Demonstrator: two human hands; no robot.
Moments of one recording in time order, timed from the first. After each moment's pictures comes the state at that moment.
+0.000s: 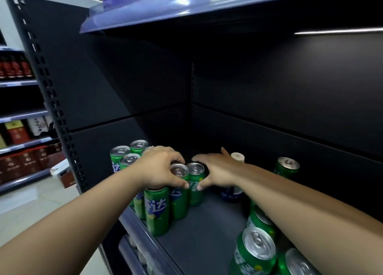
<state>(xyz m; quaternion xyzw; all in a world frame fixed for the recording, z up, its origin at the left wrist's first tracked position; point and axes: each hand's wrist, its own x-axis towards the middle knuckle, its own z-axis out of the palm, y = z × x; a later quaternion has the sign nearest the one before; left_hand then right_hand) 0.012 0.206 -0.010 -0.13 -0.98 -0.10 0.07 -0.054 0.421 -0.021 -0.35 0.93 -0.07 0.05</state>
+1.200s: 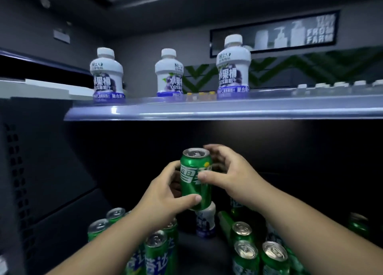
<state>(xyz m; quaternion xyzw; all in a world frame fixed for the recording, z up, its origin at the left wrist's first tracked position) 0.096 0.223 0.078 -0.37 -0.75 -0.54 0.11 0.146 0.423 0.117 -0.17 0.82 -0.50 -0.22</state>
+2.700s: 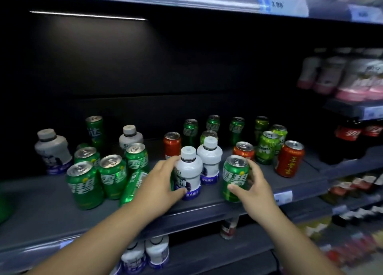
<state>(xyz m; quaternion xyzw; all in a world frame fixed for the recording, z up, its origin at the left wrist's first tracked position) 0.252 0.501 -0.085 -0.50 -0.81 -0.32 0.00 0.452 0.678 -0.107 0.32 0.75 -0.48 -0.33</state>
